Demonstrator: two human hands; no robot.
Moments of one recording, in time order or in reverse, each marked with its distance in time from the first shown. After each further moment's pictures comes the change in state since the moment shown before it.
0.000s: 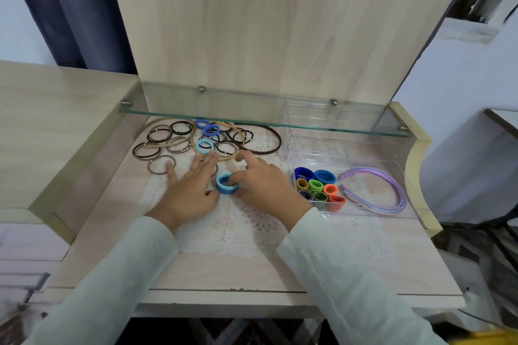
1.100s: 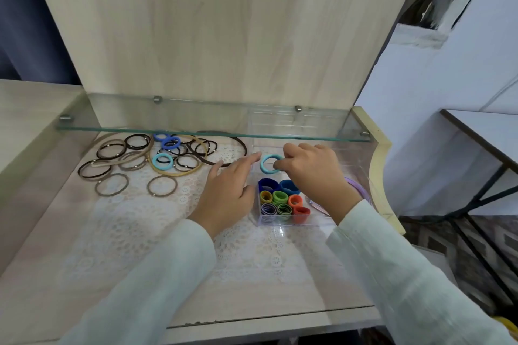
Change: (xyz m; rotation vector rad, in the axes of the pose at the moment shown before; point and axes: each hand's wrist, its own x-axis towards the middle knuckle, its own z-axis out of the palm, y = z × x) left_hand 0.037 0.116 0.026 -0.267 0.255 0.381; right_hand -0.053 0.113 -0.066 -0.566 0.099 0.084
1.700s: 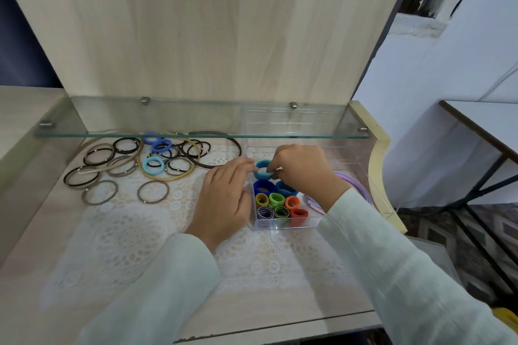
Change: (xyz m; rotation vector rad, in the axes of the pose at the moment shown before) left_hand -0.003 -0.011 0.021 0.040 0.189 0.143; right_hand 0.026 0.001 0.007 0.176 -0.231 0.104
